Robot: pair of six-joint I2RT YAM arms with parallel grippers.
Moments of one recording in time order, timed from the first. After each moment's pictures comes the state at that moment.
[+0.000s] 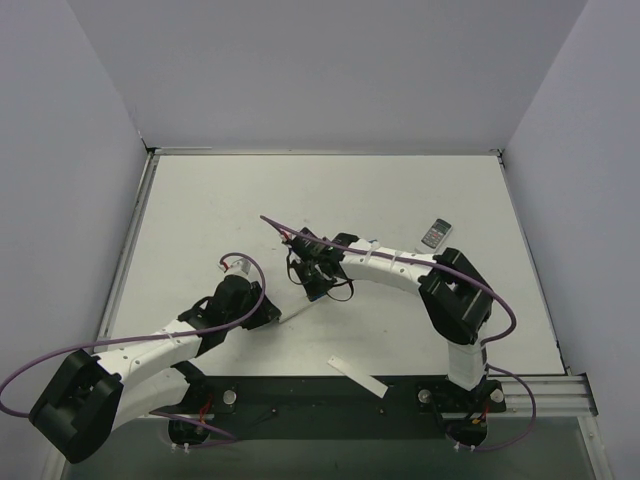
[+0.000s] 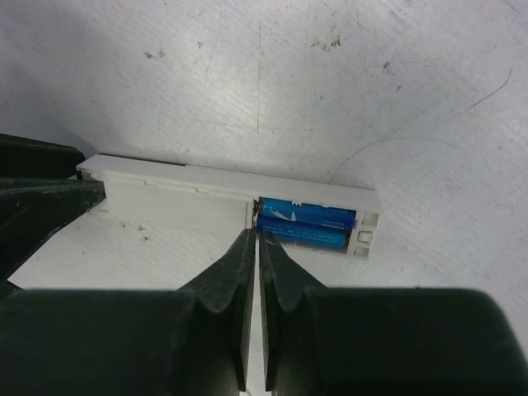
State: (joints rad) left arm -0.63 1.03 0.29 -0.02 -0.02 -0.91; right arm 0.93 1.89 1.33 -0.59 0.00 0.34
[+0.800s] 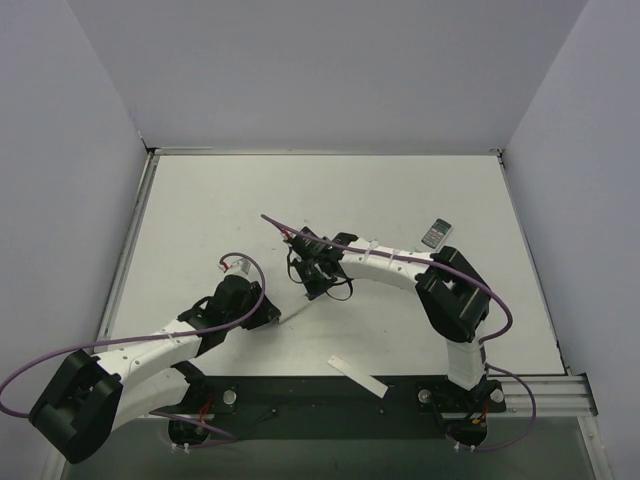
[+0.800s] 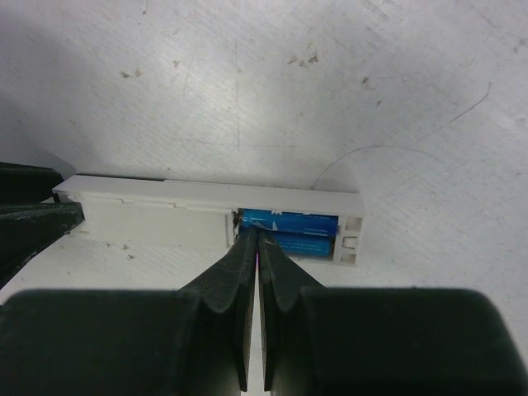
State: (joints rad) left arm -0.63 1.03 0.29 -0.03 -0.02 -0.91; right arm 0.92 1.92 1.33 -0.56 0.01 0.34
